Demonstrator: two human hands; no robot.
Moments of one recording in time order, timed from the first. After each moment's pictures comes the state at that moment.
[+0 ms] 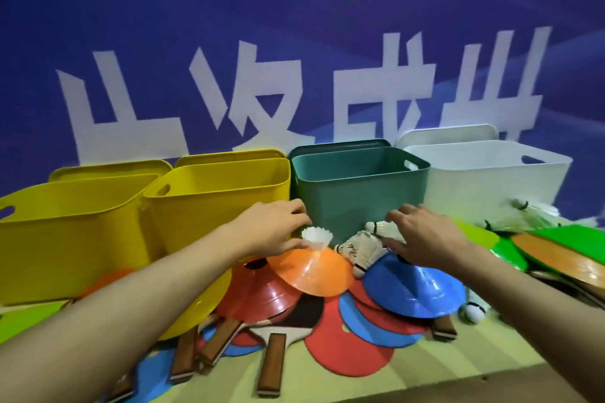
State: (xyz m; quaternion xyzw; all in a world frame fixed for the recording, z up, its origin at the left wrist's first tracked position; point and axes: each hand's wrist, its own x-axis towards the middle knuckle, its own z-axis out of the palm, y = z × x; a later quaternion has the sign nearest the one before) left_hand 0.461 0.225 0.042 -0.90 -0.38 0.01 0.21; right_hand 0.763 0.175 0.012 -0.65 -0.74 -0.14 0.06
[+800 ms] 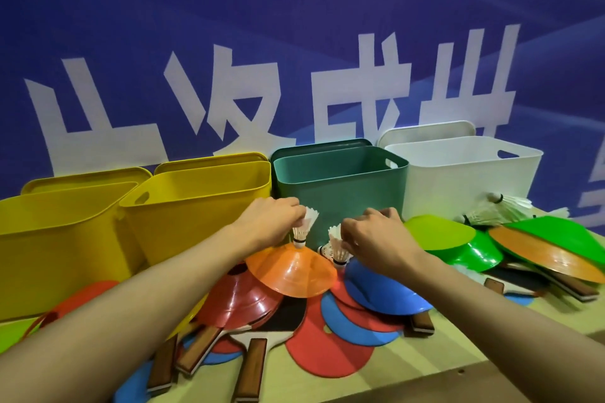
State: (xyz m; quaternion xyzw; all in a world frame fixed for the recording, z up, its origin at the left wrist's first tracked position) left_hand 0.505 0.239 0.041 -0.88 -0.39 -0.04 0.28; right_hand 0.731 0.173 -0.001 -0.58 -0.78 -0.17 0.15
